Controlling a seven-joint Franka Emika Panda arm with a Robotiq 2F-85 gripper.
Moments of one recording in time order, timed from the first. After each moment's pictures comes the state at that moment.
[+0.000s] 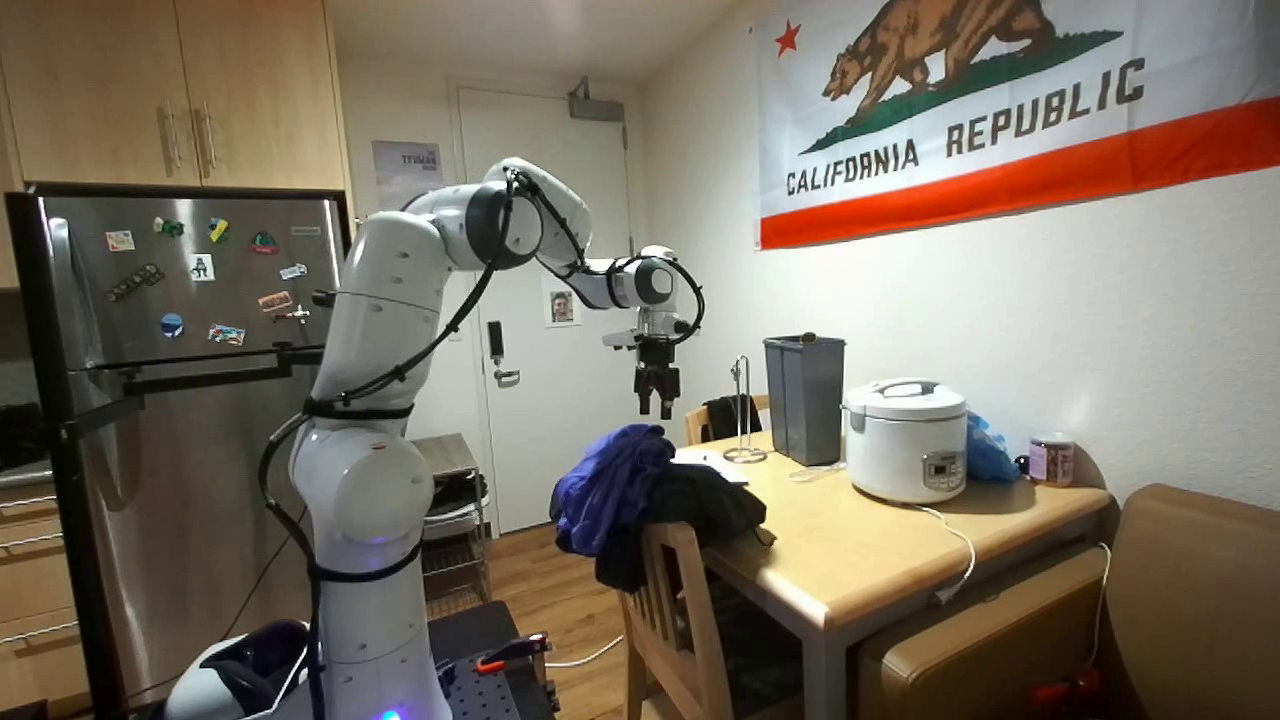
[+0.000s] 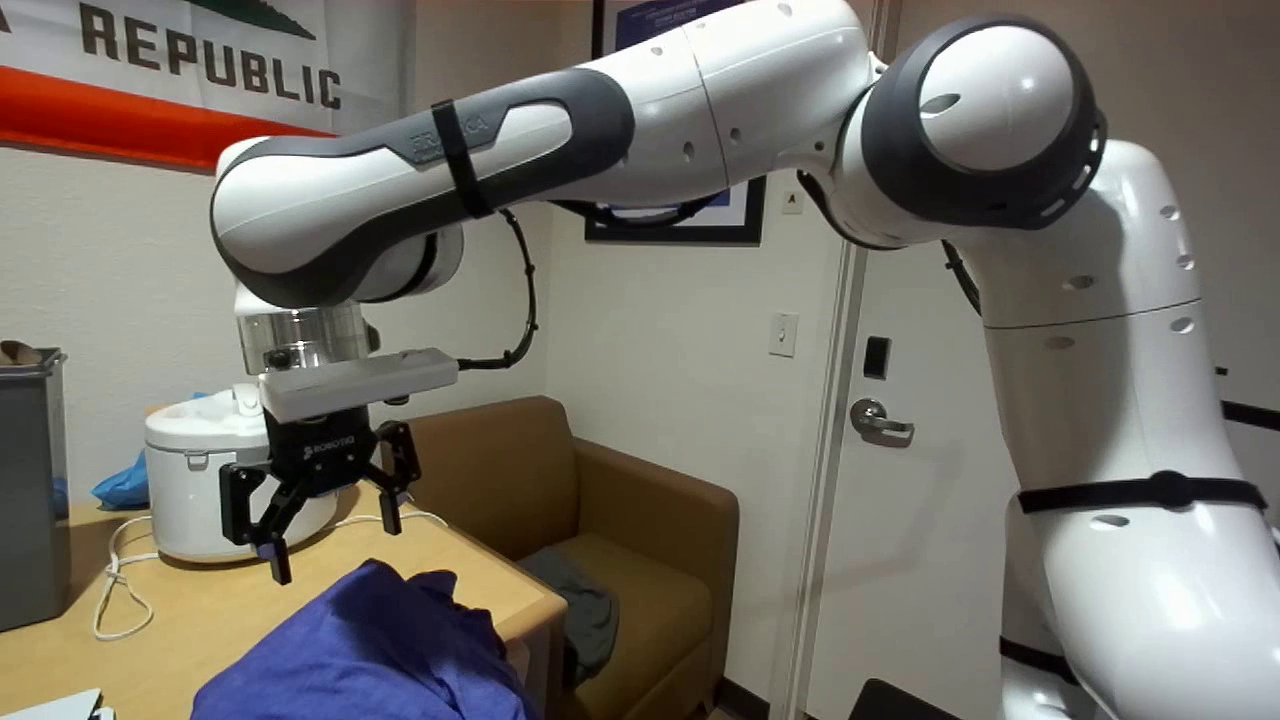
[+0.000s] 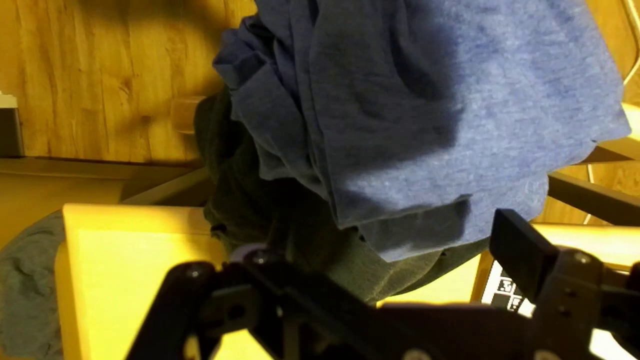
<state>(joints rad) 0.26 0.30 0.23 -1.69 -0.06 1.84 0.50</state>
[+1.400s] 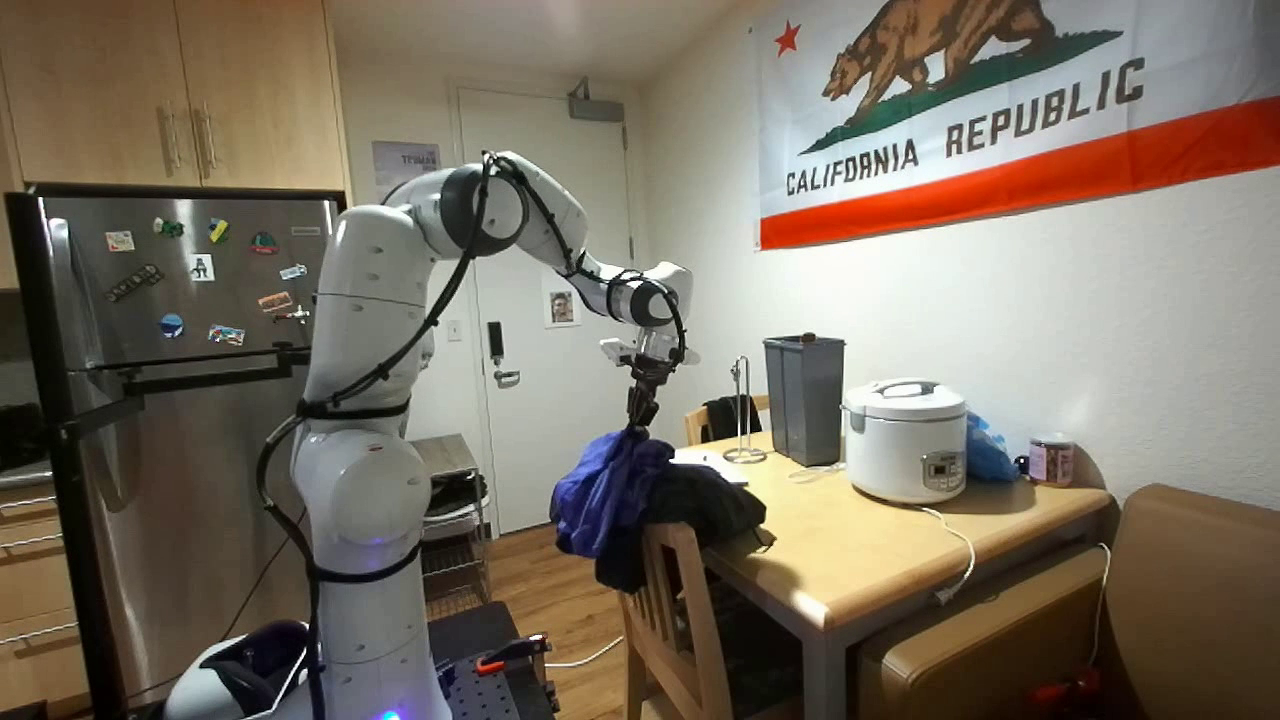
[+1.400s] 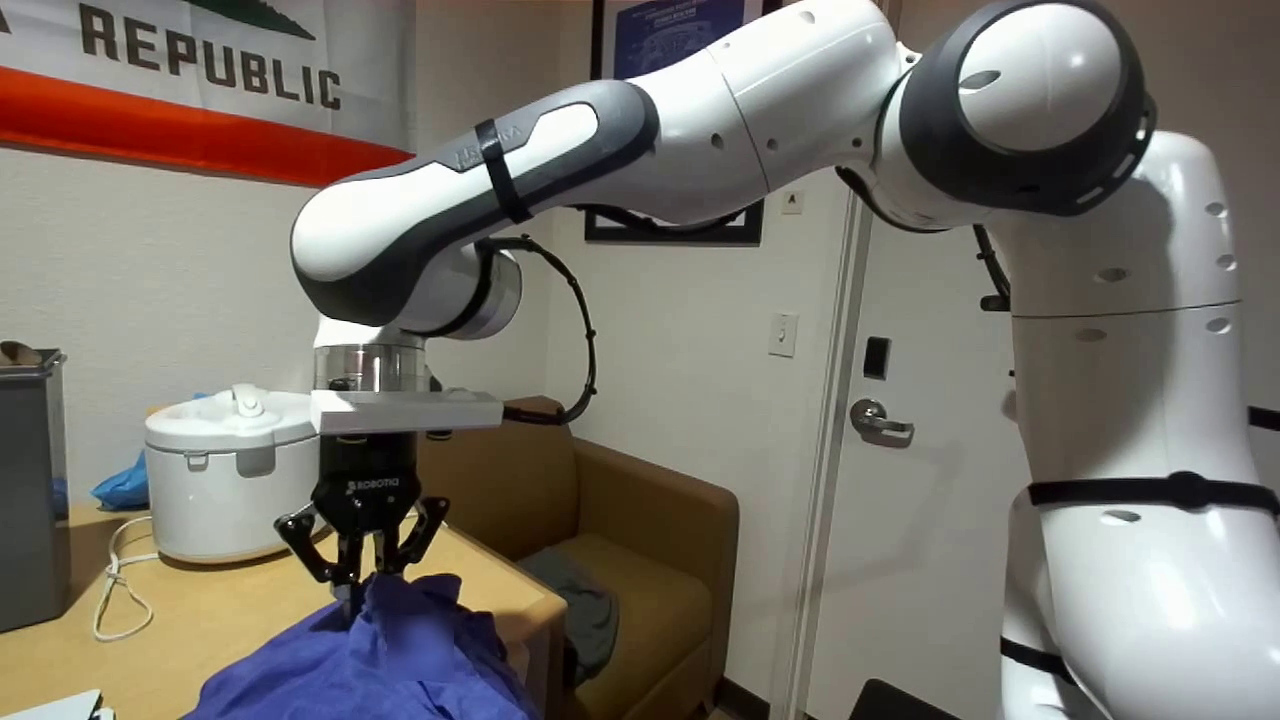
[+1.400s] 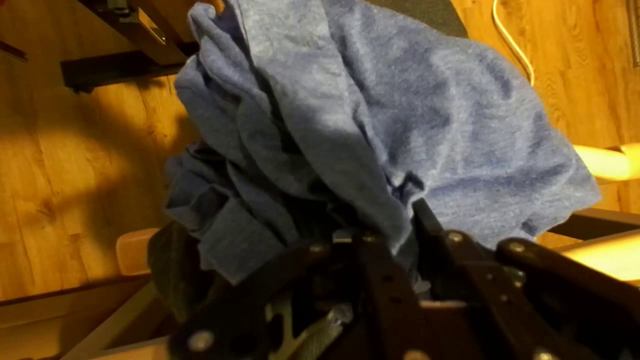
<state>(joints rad) 0.23 0.20 0.18 -1.90 0.23 1.92 0.49</state>
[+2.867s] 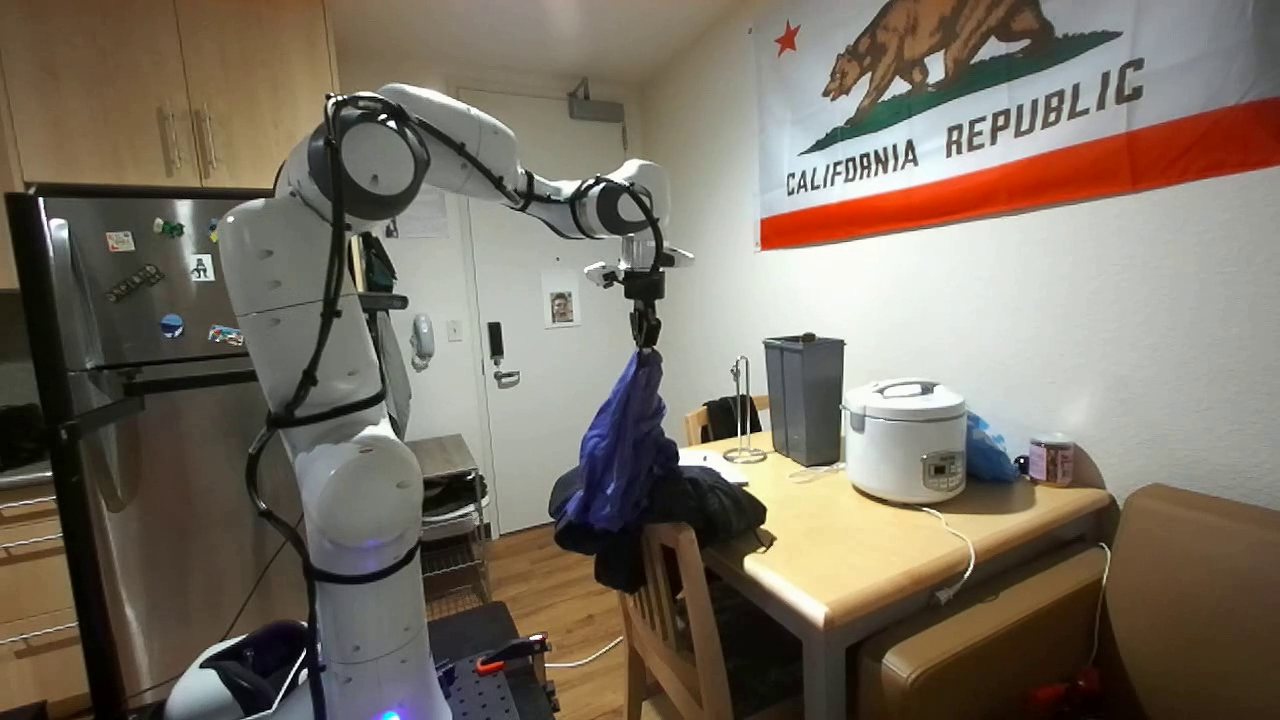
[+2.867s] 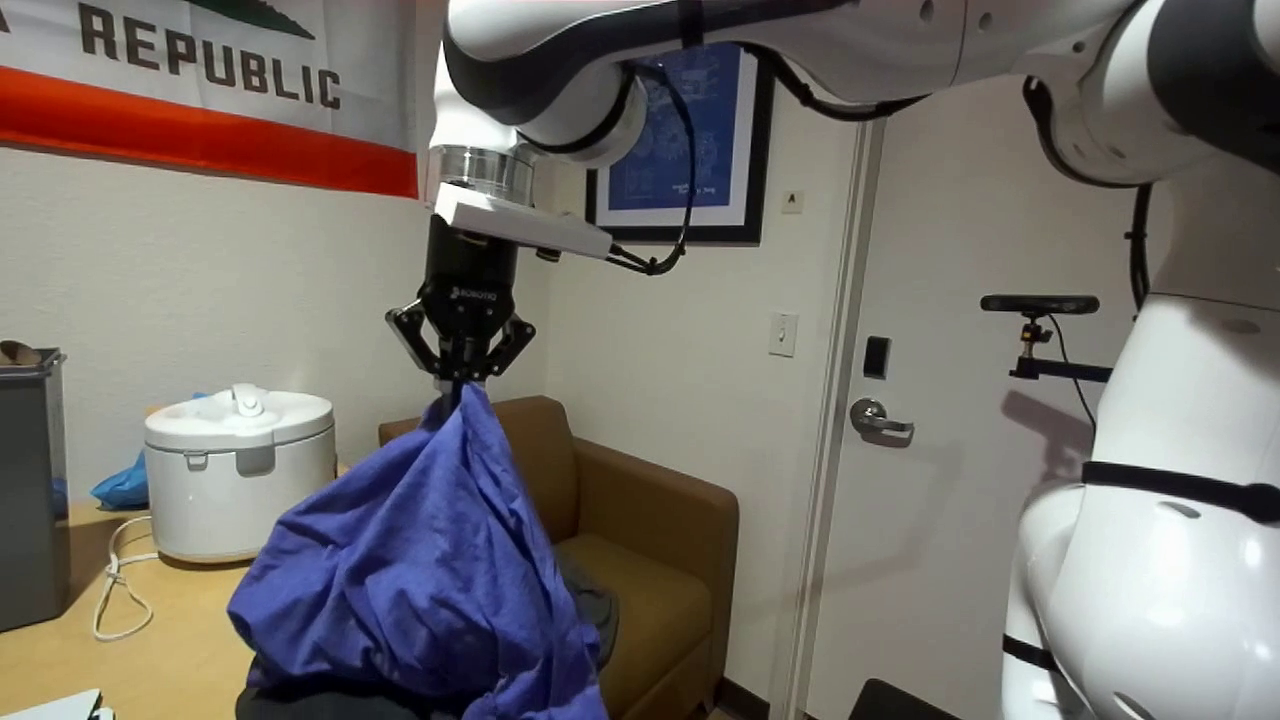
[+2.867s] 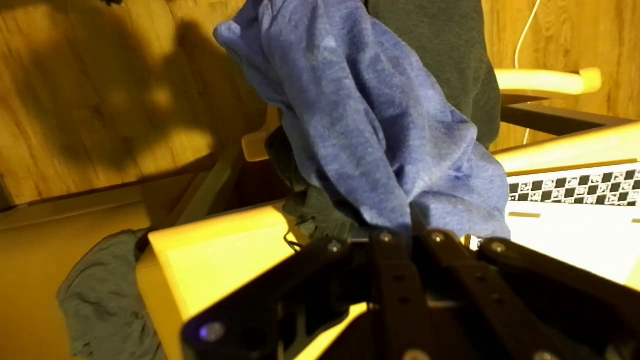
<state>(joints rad) 0.15 -0.17 0.17 -1.95 0.14 1.82 0.49</state>
